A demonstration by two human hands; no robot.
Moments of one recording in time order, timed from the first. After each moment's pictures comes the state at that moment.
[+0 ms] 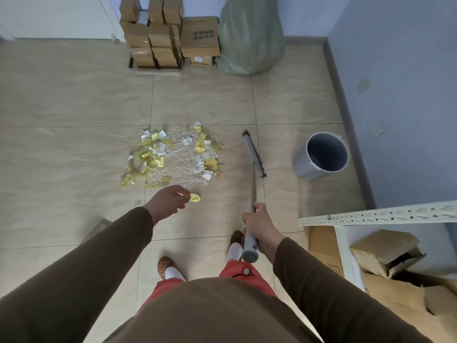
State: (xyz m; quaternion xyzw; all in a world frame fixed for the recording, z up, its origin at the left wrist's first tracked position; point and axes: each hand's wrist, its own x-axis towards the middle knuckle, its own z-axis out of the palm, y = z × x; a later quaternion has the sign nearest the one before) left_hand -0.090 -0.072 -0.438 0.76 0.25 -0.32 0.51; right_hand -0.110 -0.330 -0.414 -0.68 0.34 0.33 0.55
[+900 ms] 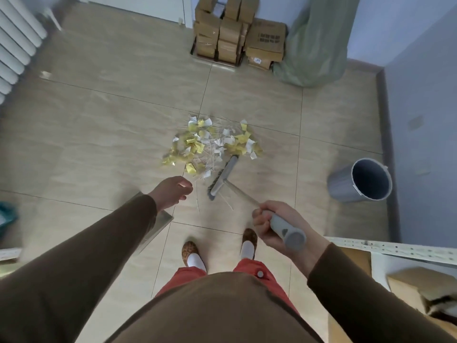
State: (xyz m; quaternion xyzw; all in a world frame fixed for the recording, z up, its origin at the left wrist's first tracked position) left_hand -0.173 0.131 -0.434 0.76 0.29 -0.28 0.51; right_hand -0.141 -0.148 -0.331 -0.35 0.43 0.48 0.68
